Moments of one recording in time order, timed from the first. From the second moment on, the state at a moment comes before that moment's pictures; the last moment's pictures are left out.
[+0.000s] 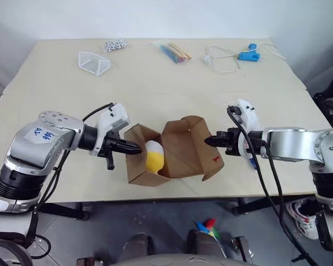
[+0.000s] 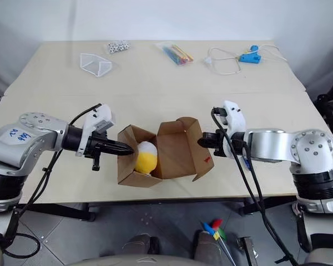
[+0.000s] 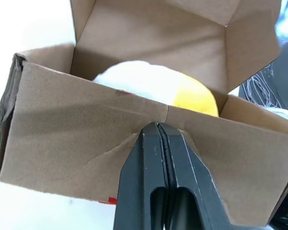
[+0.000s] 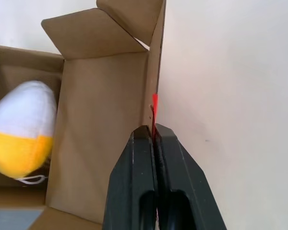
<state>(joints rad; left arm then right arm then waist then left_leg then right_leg) -0.73 0.88 -0.18 -0.23 -0.42 1.10 -1.07 -0.66 -0.78 0.03 -0.08 1.95 1.17 -0.58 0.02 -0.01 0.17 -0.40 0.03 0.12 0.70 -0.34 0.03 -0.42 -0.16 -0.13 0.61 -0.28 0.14</state>
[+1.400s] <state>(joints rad) -0.74 0.76 -0.28 0.08 -0.30 0.98 -1.00 -0.68 -0.84 0.08 -0.26 1.24 1.22 0.07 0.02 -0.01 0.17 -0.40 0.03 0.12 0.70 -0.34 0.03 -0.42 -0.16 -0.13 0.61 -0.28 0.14</state>
